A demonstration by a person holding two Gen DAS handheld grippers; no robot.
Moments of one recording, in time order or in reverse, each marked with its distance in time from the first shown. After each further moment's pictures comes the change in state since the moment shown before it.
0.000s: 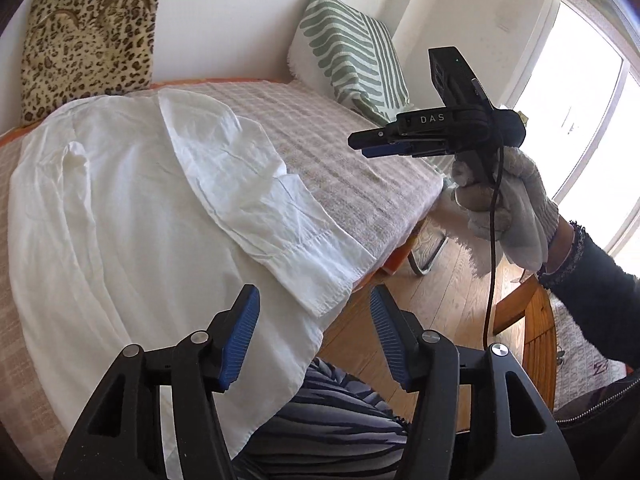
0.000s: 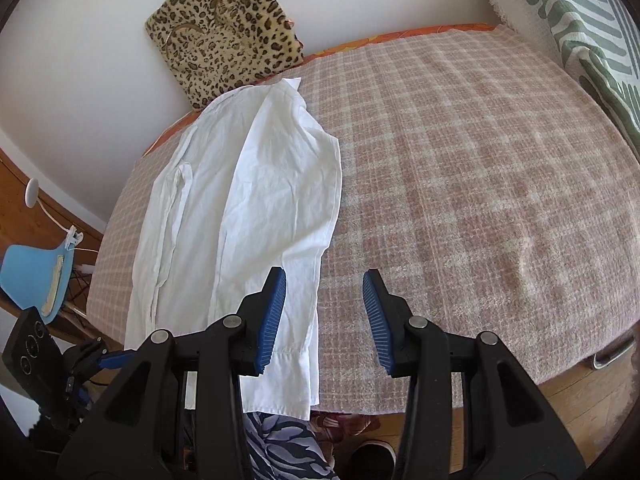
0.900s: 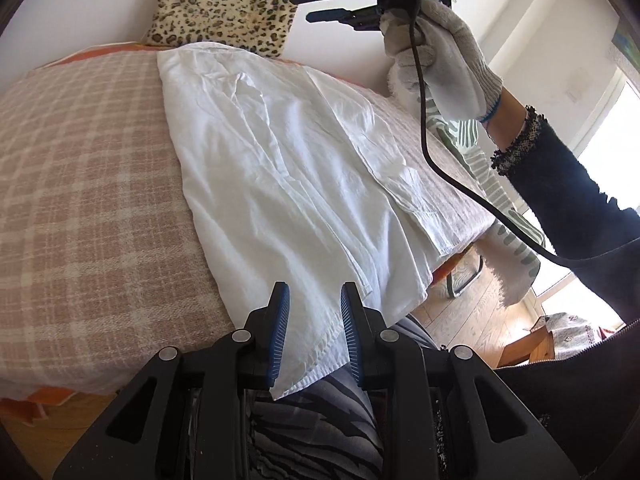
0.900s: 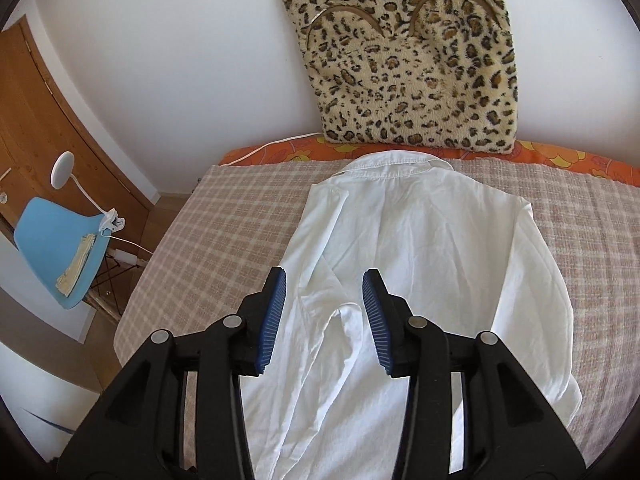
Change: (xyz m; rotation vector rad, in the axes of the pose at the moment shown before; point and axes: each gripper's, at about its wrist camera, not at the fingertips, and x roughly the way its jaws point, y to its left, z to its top) left arm -0.098 0.111 -0.076 -0.313 -0.054 0.139; right arm 0.129 0.260 0.170 -0.314 0.005 0.179
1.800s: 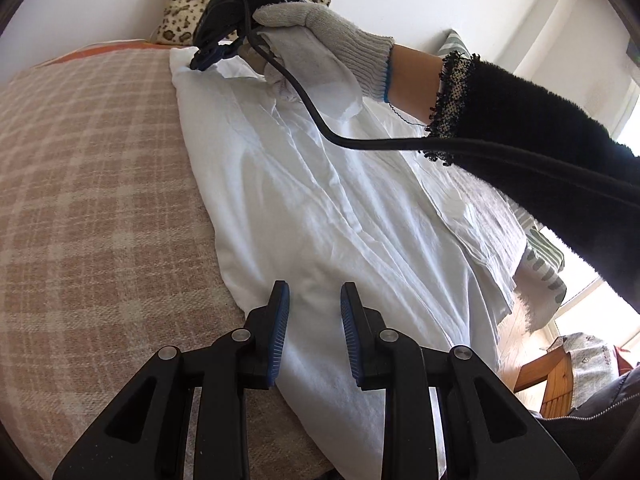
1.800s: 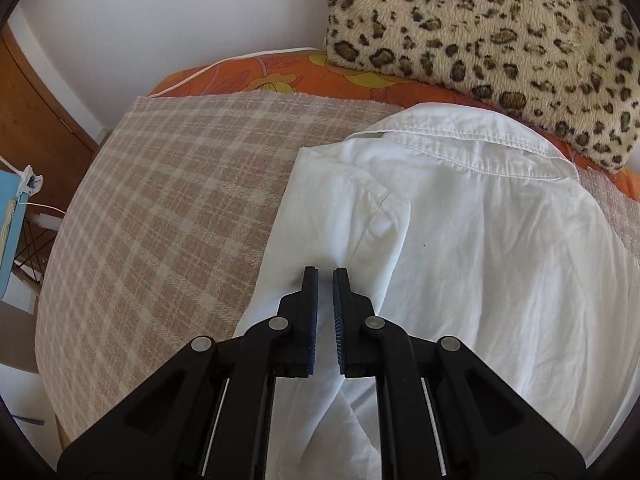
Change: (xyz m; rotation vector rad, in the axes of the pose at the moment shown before) left arm 0.052 0.054 0.044 -0.007 -0.026 0.019; right arm 0.257 0.032 0.053 -0.088 0.242 -0.156
